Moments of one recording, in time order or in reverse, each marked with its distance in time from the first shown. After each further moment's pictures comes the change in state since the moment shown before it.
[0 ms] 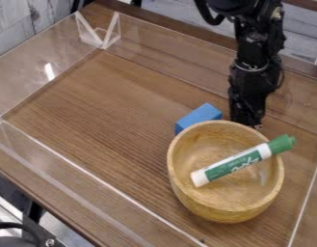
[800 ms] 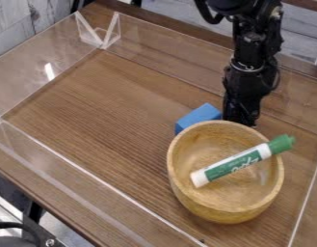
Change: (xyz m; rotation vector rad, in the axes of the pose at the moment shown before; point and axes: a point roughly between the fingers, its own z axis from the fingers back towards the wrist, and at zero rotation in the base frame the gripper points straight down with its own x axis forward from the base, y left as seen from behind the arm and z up) arm -0.016 -0.007 0.007 -0.055 0.109 0.005
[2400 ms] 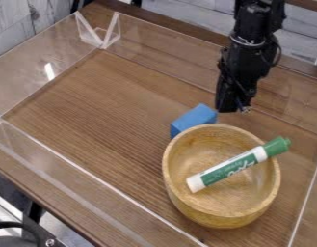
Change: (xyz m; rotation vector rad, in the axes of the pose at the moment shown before) arm -0.013 0.006 0.032 -0.019 0.076 -0.019
